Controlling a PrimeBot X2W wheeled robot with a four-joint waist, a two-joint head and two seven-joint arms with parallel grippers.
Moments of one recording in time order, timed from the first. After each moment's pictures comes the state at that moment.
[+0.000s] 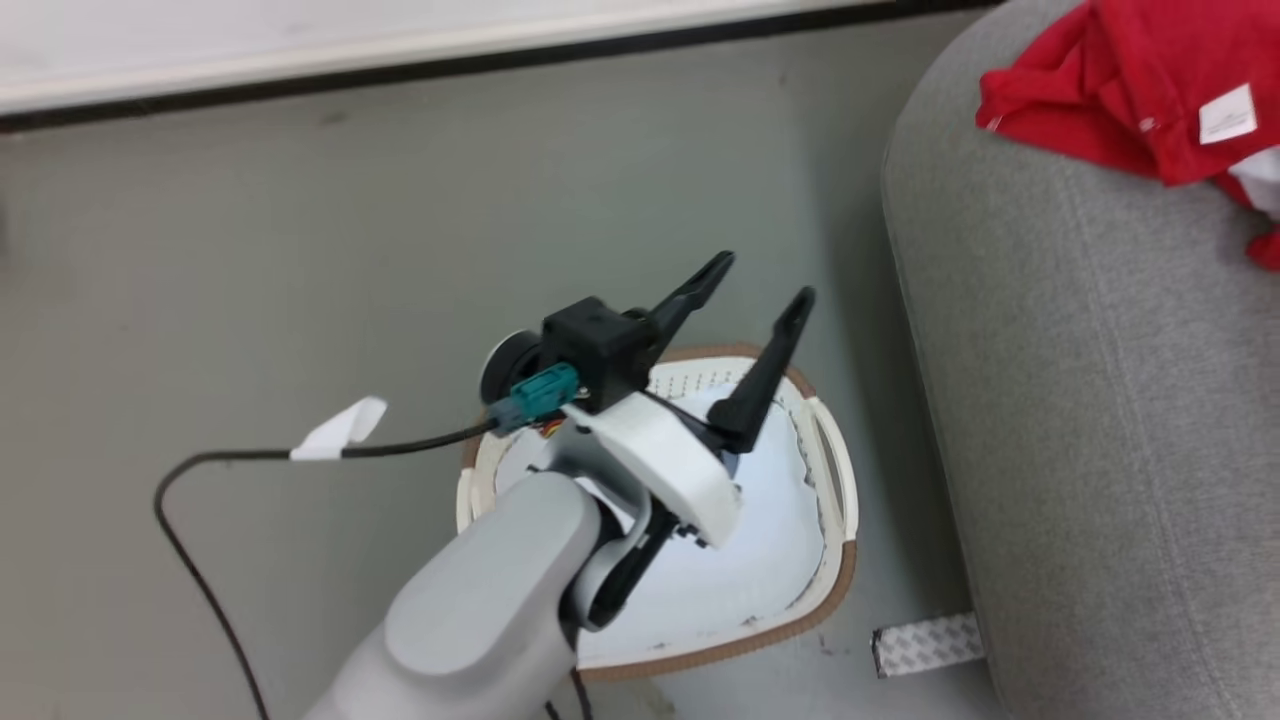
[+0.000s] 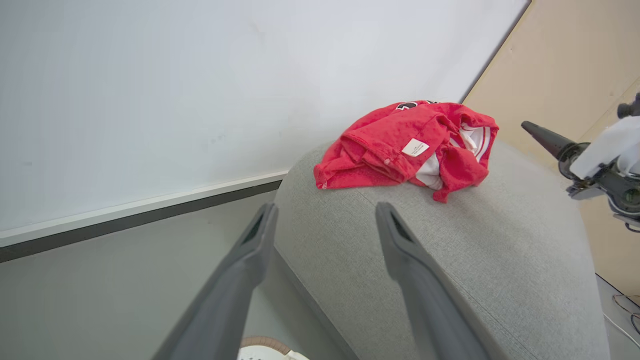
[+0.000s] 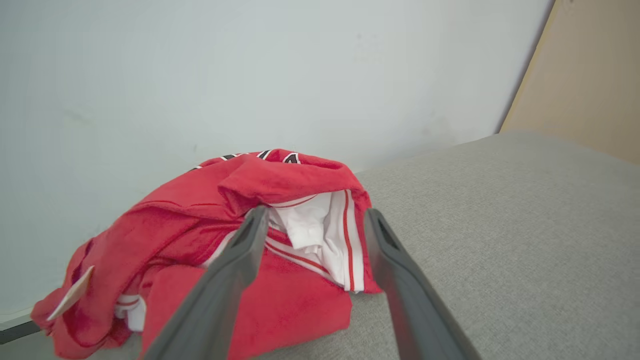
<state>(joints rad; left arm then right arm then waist) -0.75 0.09 -0.74 0.29 -0.54 0.02 -0.14 -0.89 -0.50 -0.15 0.97 0.47 0.13 -0.26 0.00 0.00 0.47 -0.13</state>
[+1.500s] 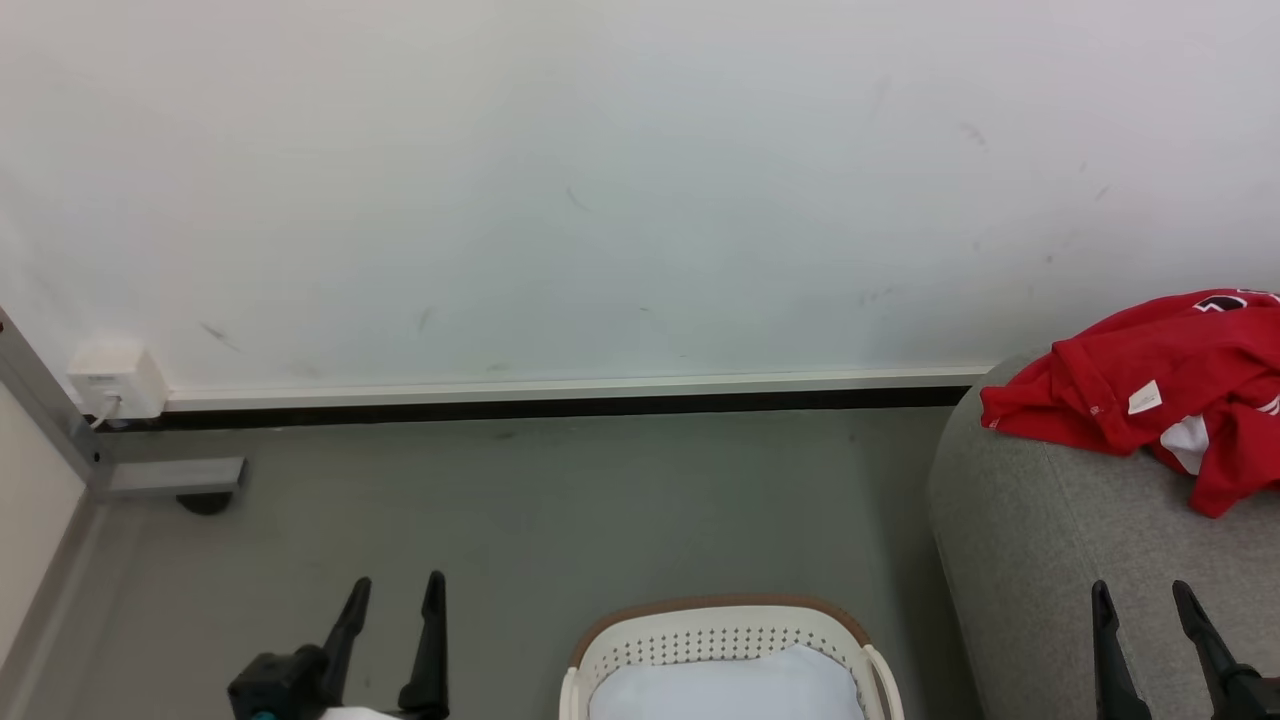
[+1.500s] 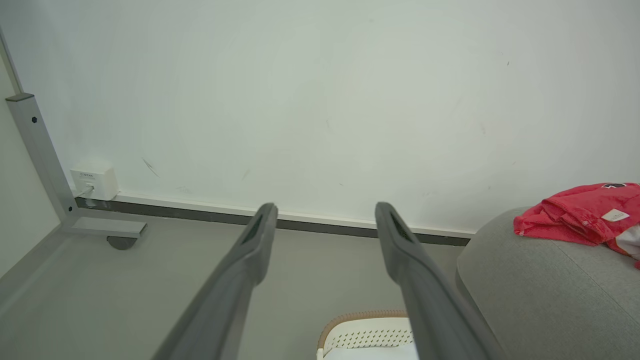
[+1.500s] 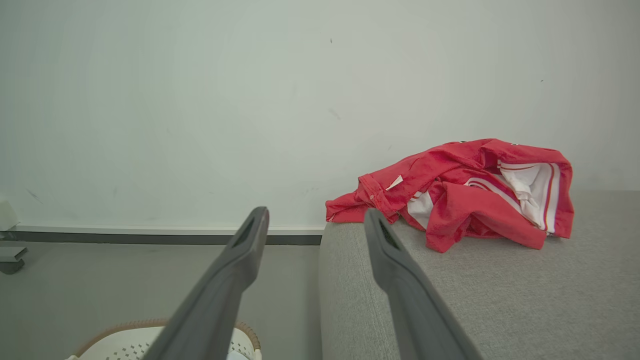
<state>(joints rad) -0.06 0.11 -0.16 0.27 -0.31 0.02 -0.26 -0.03 -0.05 -0.13 0.31 0.09 0.13 -0.26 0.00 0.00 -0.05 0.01</state>
